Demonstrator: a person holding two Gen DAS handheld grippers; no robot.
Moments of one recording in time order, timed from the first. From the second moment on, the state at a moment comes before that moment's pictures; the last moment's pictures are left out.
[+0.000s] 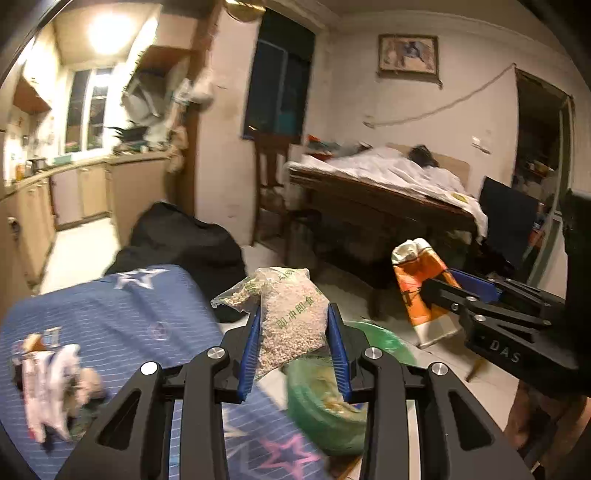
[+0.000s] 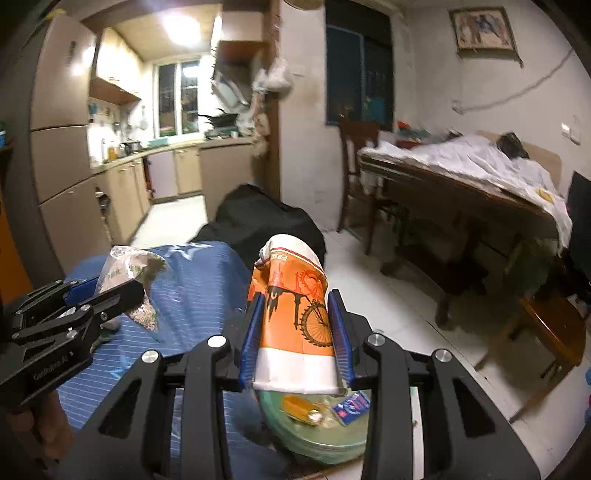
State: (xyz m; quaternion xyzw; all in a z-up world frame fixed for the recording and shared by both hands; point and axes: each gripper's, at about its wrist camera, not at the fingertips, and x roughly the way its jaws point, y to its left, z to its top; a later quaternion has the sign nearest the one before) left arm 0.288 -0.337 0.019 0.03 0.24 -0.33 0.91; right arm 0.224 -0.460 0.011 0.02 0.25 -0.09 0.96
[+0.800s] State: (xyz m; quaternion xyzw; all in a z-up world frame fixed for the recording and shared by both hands) left arm 0.431 -0.492 -0.140 0.05 0.43 -0.36 0.82; right arm 0.300 -0.576 -0.119 0.10 0.47 -0.09 0.87
